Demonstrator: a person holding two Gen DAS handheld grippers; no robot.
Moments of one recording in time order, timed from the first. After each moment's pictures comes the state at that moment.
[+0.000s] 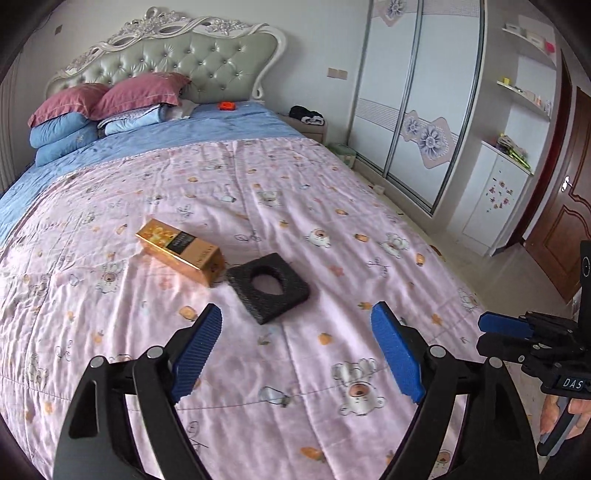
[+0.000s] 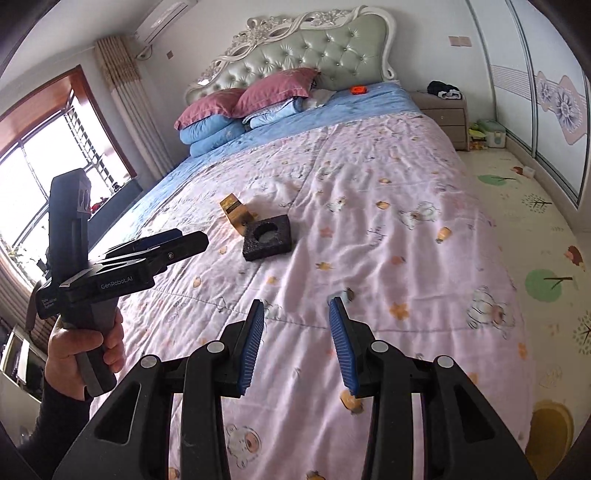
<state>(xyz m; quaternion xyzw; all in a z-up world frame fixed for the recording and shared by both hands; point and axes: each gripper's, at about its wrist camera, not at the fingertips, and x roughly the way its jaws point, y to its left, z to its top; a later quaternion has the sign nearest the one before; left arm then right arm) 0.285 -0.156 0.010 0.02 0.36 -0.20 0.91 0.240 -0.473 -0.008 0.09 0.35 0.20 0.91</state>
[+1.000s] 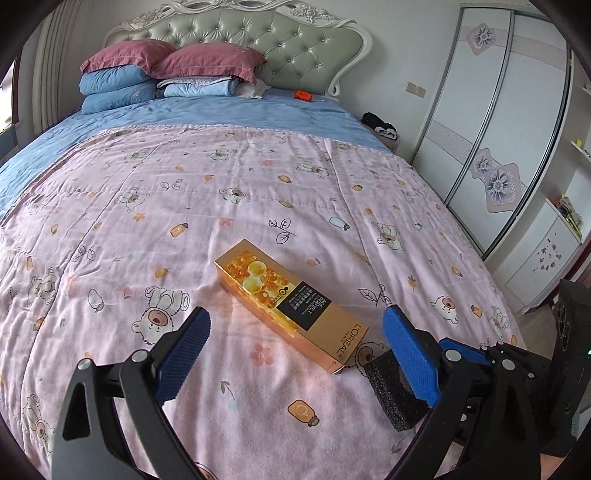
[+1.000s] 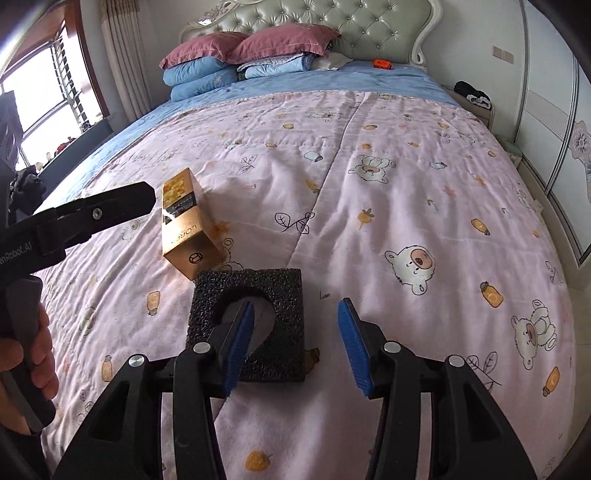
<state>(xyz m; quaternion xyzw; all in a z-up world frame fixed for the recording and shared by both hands) 0.418 -0.082 -0.024 -0.06 0.38 -0.10 0.92 0.419 -0.361 -0.068 -0.03 0.42 0.17 0.89</state>
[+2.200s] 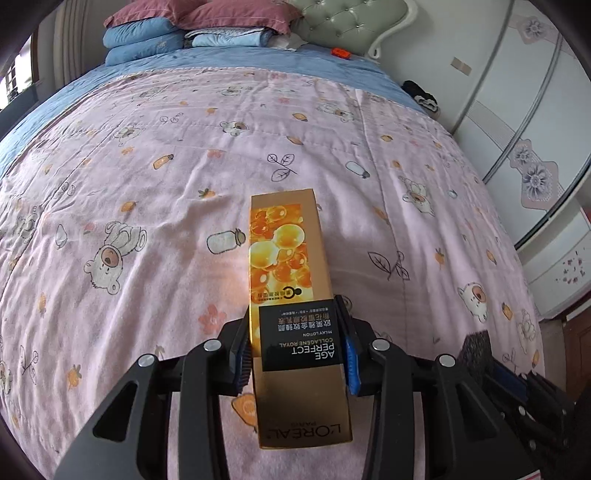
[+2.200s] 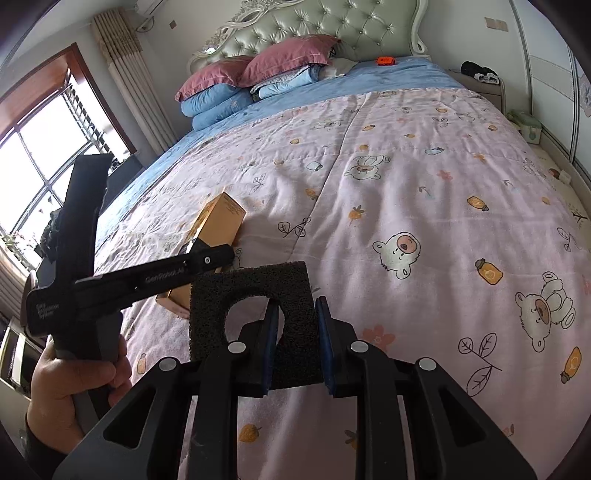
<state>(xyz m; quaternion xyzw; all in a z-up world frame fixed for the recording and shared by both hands) 0.433 -0.120 -0.064 -0.08 0.46 -0.05 0.88 0.403 -0.408 -0.058 0.07 0.40 0.23 0.88</state>
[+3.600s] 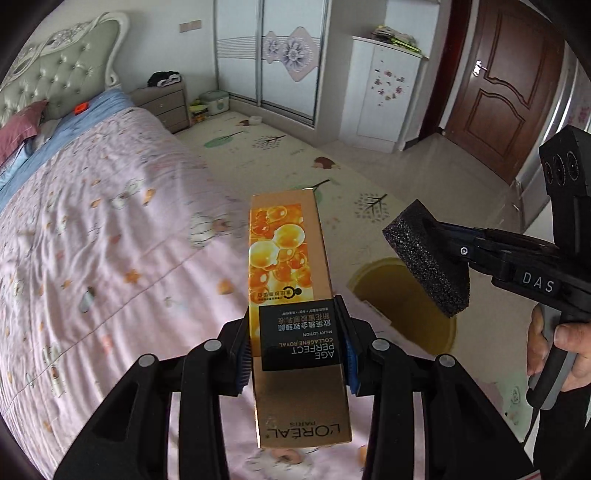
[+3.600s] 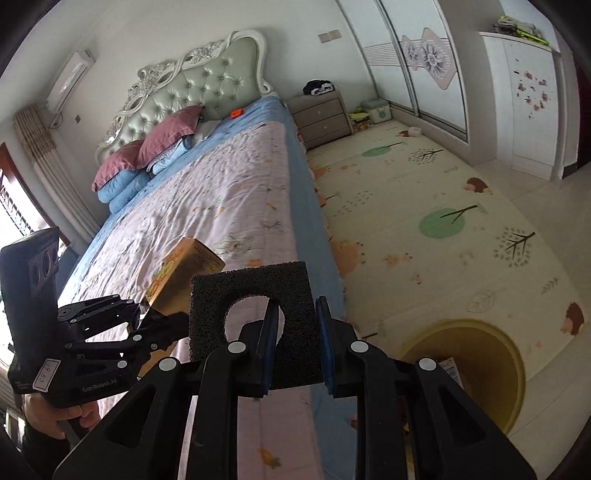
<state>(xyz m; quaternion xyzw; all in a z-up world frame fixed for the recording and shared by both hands) 0.143 -0.430 -0.039 0.17 0.42 -0.39 0.80 0.107 -0.708 -0.042 0.20 0.34 0.02 0.92</state>
